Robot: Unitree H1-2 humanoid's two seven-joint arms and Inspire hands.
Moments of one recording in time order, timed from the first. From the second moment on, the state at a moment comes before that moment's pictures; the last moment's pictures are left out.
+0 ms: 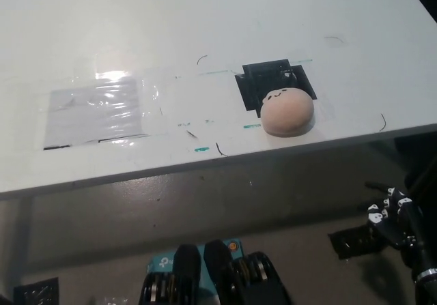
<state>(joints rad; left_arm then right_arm) -0.02 0.45 0.35 0.53 -0.35 -0.03 -0.39 -0.15 -0.18 -0.07 0.20 0.04 0.08 0.04</state>
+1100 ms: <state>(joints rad) -0.02 0.45 0.35 0.52 -0.37 -0.03 -0.39 -0.61 -0.25 0.12 0.12 -0.09 0.12 0.11</state>
